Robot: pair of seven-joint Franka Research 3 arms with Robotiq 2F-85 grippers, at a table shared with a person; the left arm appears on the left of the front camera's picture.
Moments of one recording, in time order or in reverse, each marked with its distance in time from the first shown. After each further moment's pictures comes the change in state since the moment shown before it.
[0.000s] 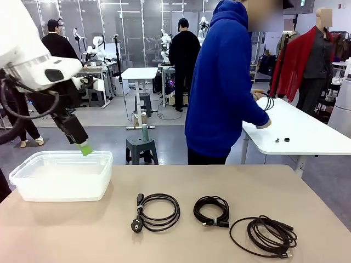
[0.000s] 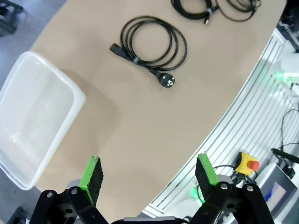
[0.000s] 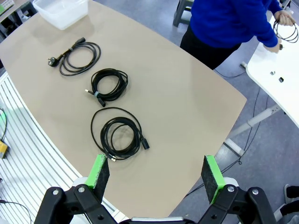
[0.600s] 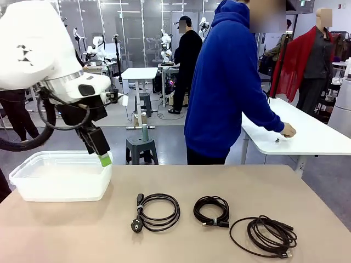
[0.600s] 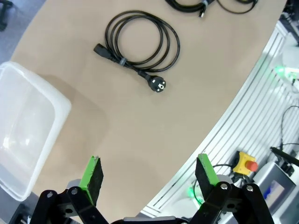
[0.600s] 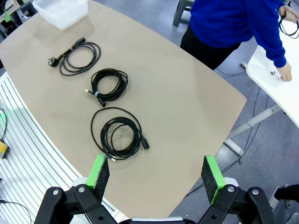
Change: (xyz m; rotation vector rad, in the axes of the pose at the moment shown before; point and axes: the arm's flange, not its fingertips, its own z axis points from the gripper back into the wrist) left arm 0.037 -0.021 -0.041 -0.011 0.081 -0.025; right arm 0.000 0.000 0.000 0.000 0.000 0.000
